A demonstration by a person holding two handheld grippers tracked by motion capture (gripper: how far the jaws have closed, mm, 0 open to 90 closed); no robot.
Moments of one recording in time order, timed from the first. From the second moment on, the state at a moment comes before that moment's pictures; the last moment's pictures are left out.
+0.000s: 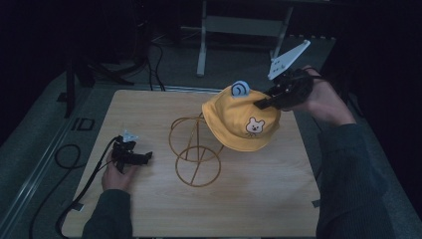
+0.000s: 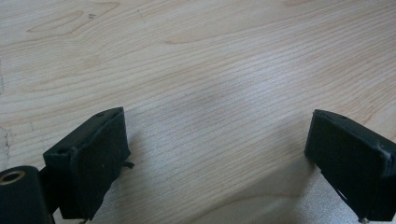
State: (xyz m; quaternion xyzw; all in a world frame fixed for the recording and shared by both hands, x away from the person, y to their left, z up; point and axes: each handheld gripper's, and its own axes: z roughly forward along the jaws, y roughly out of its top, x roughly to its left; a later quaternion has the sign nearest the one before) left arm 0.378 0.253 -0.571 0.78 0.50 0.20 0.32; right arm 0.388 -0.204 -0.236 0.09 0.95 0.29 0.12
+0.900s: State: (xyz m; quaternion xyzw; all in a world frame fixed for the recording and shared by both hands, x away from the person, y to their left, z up) left arm 0.378 0.253 -0.571 0.78 0.50 0.20 0.32; right arm 0.390 -0.168 -0.231 0.06 0.95 0.29 0.10
